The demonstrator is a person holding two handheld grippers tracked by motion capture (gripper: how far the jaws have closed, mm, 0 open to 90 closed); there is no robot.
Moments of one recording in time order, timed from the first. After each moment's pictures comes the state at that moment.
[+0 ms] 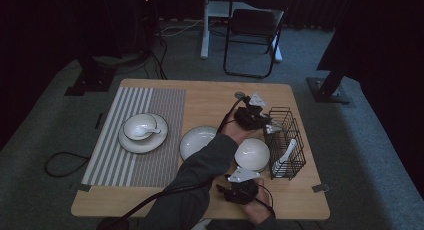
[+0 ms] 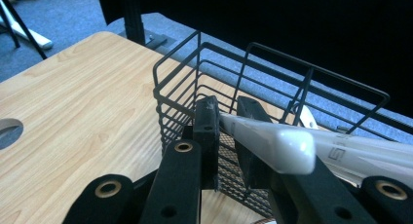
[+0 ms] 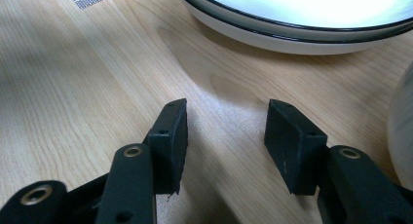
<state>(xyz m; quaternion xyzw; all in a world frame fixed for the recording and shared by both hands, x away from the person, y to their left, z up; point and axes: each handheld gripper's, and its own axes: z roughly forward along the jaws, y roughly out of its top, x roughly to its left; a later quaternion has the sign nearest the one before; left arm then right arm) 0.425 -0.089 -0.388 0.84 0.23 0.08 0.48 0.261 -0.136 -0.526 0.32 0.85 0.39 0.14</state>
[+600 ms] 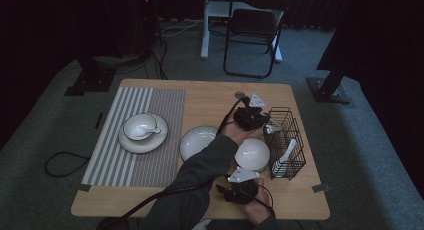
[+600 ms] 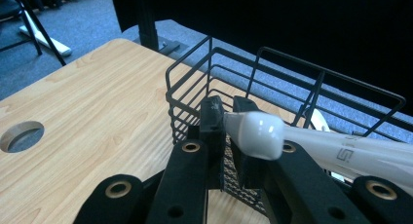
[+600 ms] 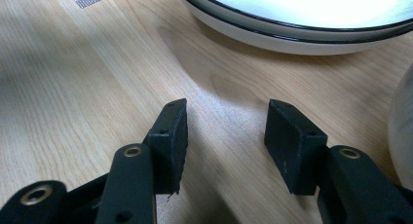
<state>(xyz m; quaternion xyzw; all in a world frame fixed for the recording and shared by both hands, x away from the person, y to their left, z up) 0.421 -0.088 -0.388 0.84 0.23 0.11 0.48 0.261 -0.136 -0.526 0.31 0.85 0.39 0.14</state>
